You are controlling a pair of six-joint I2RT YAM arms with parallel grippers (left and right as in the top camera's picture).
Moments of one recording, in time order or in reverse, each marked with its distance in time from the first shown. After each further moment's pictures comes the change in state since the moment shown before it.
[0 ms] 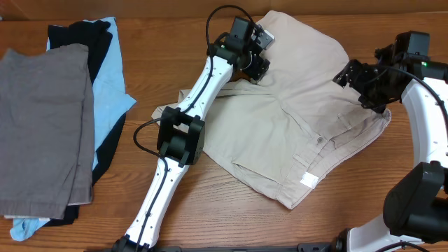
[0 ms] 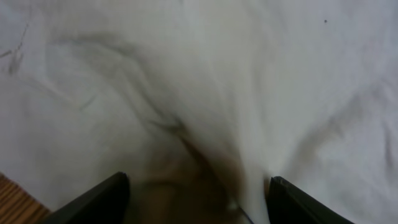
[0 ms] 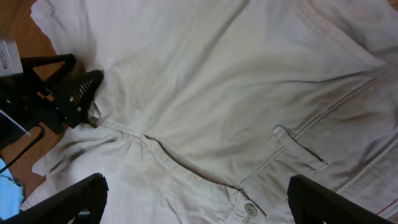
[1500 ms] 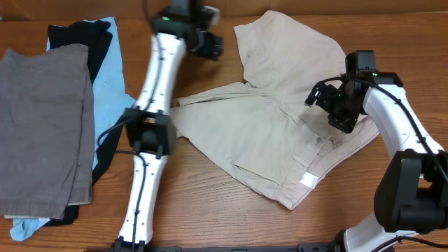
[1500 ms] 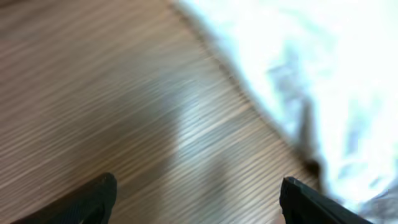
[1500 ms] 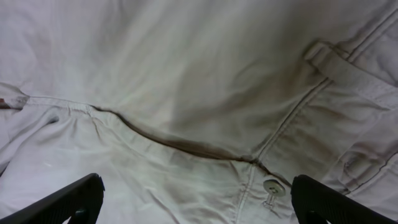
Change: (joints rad) left arm 0.197 -0.070 0.182 -0.359 0.012 -0.099; right arm 0.183 0.037 -0.187 0.071 0.121 0.224
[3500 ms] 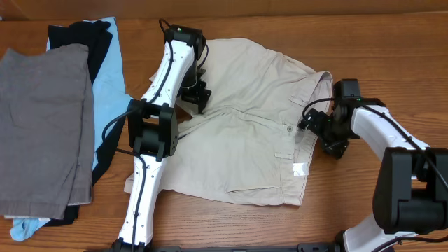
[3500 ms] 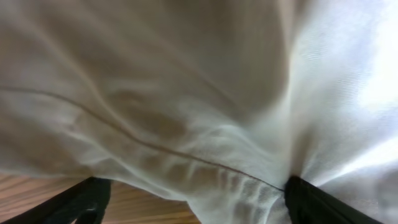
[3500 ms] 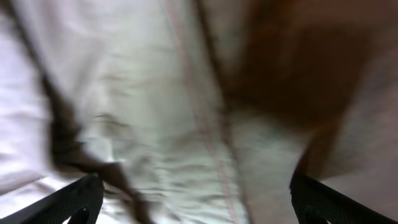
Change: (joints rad) left arm -0.012 -0.068 -0.314 -0.546 -0.303 -0.121; right arm 0.031 -0.005 -0.278 0.177 0.008 0.097
